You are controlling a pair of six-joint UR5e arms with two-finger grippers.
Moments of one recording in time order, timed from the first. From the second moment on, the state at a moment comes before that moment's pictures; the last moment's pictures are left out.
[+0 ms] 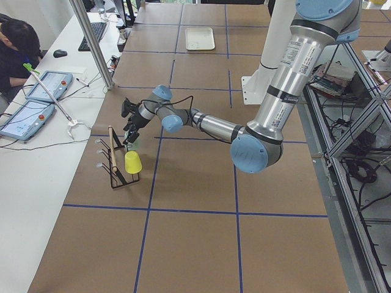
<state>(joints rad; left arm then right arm) -0.94 -1.96 -1.41 -2.18 -1.43 -1.07 1.55 -1.88 1.88 -1.56 2.34 -0.10</state>
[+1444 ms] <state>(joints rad) -0.92 -1.96 -1.40 -2.18 -1.44 -1.07 1.55 -1.88 1.88 -1.56 2.34 -0.10</state>
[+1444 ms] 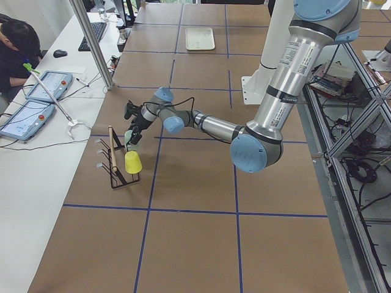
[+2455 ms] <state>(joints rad) -0.93 -1.93 -1.44 -2.17 -1.49 -1.06 1.55 -1.88 1.89 -1.56 2.34 -0.10</state>
